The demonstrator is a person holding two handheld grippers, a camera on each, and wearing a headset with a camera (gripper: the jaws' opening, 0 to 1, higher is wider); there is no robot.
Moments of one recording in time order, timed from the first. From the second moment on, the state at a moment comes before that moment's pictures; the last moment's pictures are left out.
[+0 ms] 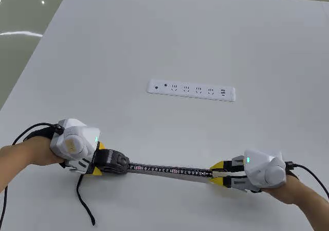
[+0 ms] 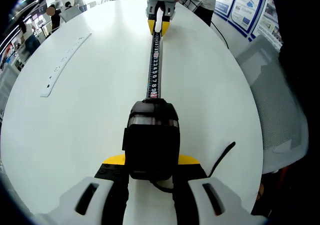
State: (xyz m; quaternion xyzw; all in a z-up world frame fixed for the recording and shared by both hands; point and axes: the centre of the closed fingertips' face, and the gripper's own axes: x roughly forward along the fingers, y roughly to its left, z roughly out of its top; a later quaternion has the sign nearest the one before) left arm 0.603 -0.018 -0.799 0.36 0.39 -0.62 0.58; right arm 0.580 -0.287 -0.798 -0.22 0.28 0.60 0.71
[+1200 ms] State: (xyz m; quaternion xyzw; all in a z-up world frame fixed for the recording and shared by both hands) left arm 0.602 -0.020 -0.810 0.38 0.40 -0.60 0.57; right arm 0.575 -0.291 -0.806 -0.23 0.31 0.58 0.72
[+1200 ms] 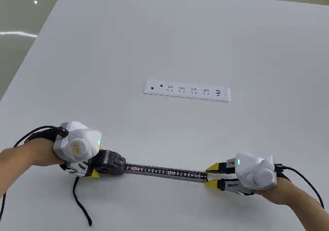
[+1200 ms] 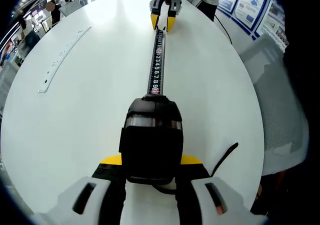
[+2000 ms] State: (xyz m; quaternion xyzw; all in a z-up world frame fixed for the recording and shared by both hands) left arm 0.576 0.012 -0.795 0.34 0.43 -0.56 0.62; right arm 0.554 -0.304 -0.777 -0.19 0.34 0.52 0.76
